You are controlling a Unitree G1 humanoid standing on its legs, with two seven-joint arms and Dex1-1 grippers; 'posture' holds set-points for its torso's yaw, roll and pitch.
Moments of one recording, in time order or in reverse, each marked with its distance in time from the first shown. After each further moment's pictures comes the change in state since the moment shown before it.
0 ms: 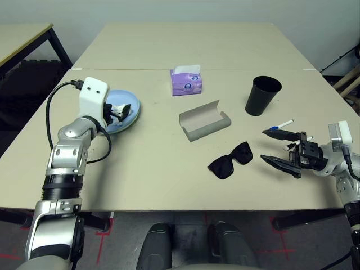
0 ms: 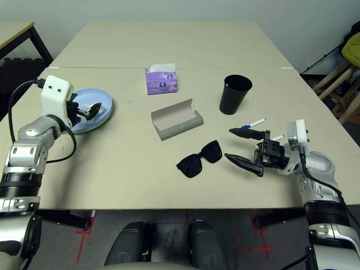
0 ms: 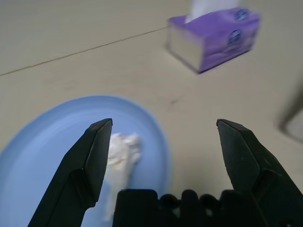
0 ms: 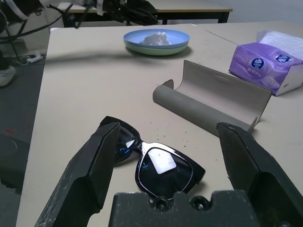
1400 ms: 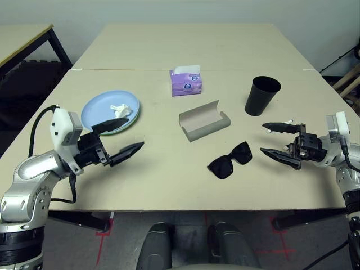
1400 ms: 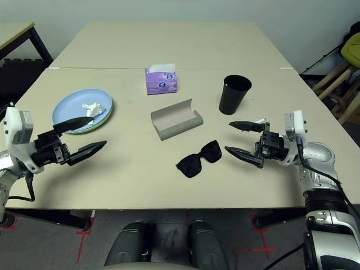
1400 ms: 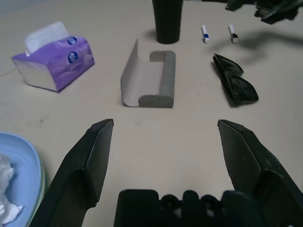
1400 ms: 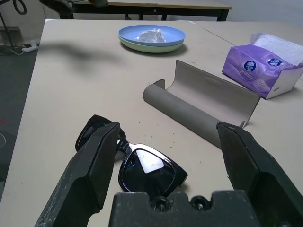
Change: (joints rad) left arm 0.391 0.202 0.101 -0.152 -0.250 -0.350 -0.608; right arm -0.088 -0.010 0.000 0.085 -0.041 -0.024 0.019
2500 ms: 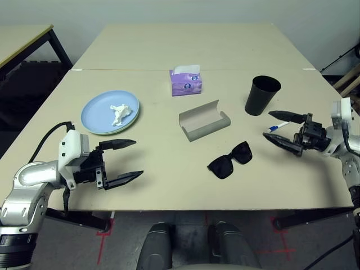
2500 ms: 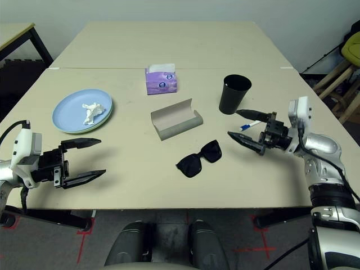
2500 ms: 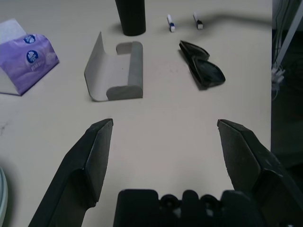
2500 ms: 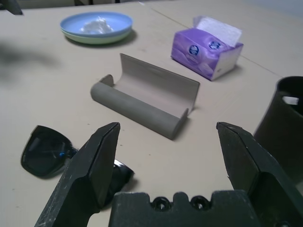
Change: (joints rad) left arm 0.025 0.013 -0.059 0.066 -0.017 -0.148 -0.108; right arm -0.061 -0.110 0.004 -0.110 -0.066 0.248 -0.257
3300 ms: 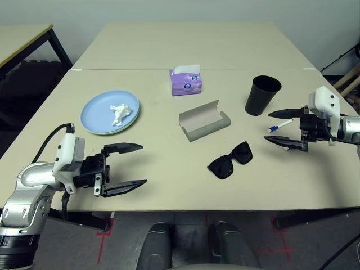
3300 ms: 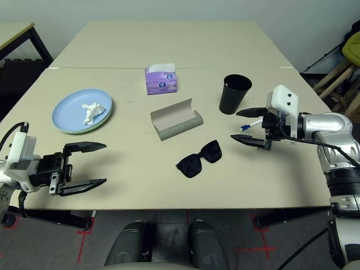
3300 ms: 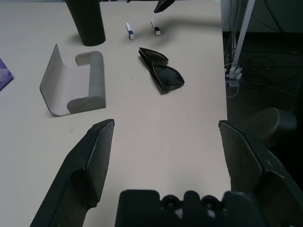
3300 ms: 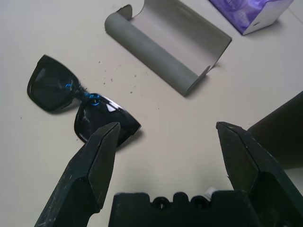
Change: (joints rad) left arm 0.031 0.034 -0.009 0.012 -0.042 -0.058 -0.179; right arm -0.052 -0.116 0.145 -0.085 -0.194 0.024 0.076
